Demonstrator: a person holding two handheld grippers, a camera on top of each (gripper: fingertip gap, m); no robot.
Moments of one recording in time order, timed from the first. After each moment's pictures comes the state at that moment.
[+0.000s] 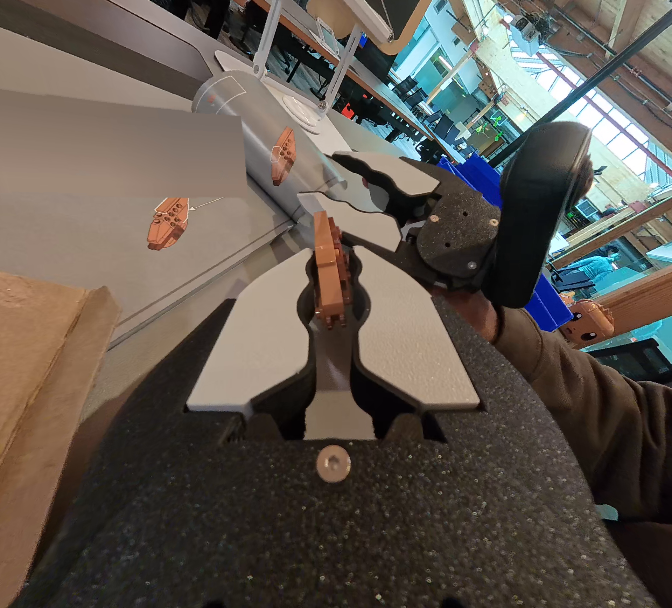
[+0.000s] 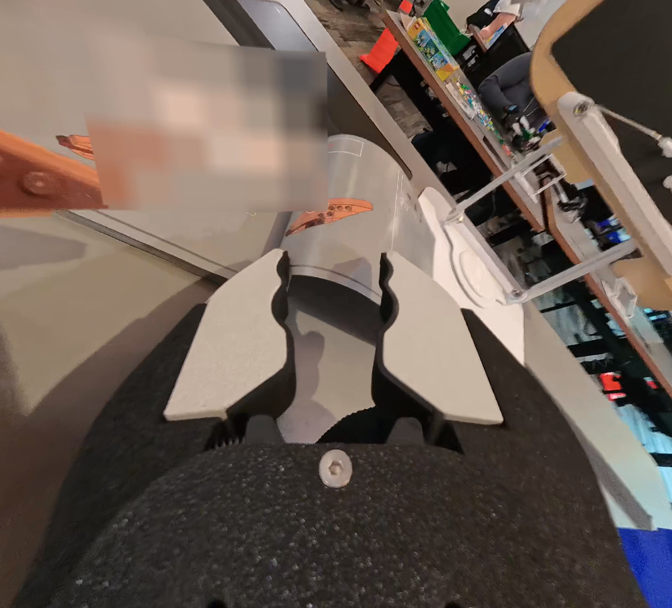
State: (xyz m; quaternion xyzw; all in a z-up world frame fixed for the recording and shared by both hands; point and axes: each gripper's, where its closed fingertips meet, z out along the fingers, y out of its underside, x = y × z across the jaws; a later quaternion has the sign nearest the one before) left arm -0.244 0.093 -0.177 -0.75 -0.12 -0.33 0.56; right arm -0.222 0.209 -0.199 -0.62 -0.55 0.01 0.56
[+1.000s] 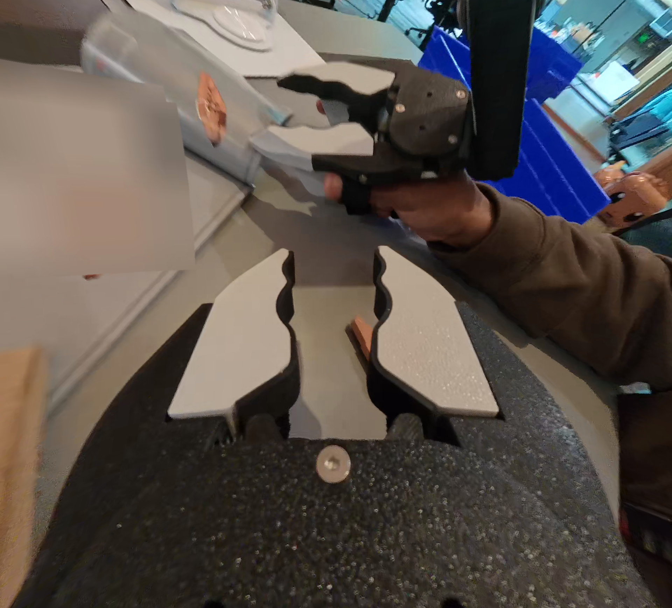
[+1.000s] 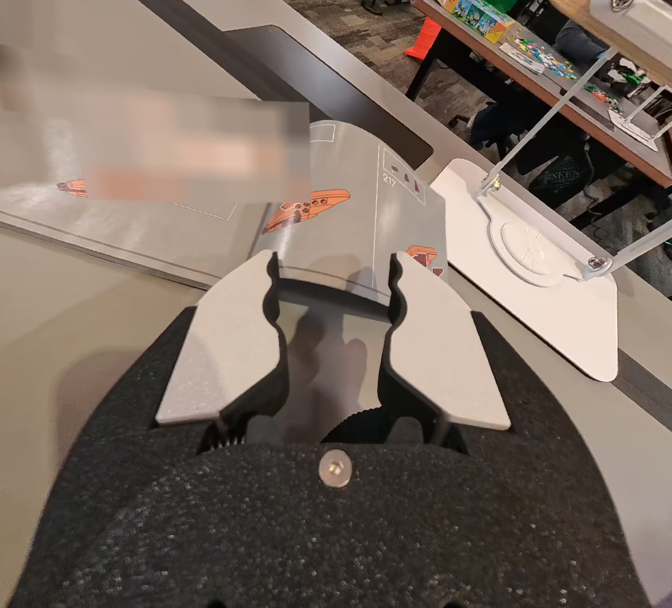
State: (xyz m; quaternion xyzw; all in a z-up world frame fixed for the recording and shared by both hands) left arm -0.205 0.086 -0.175 -0.83 0.03 -0.28 0.49; right arm -0.207 0.233 -0.198 -0.68 -0.50 0.15 0.52
